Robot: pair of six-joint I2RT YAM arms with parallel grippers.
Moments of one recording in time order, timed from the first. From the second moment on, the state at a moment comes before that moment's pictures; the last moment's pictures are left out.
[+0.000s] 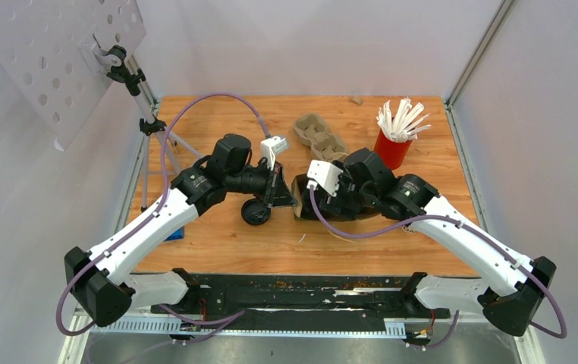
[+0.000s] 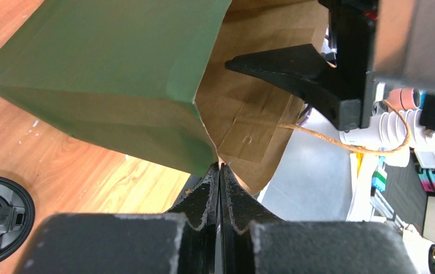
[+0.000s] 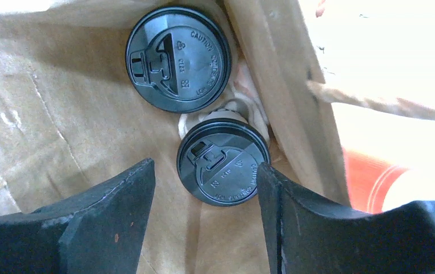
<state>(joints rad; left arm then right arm) -0.70 1.19 1.13 -0.52 0.60 -0.37 0.83 1.16 1.19 -0.83 0.02 -0.57</state>
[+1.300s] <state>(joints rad) -0.65 1.36 1.41 -0.59 0.48 -0.33 0.67 1.43 1.52 -0.85 -0.06 -0.47</state>
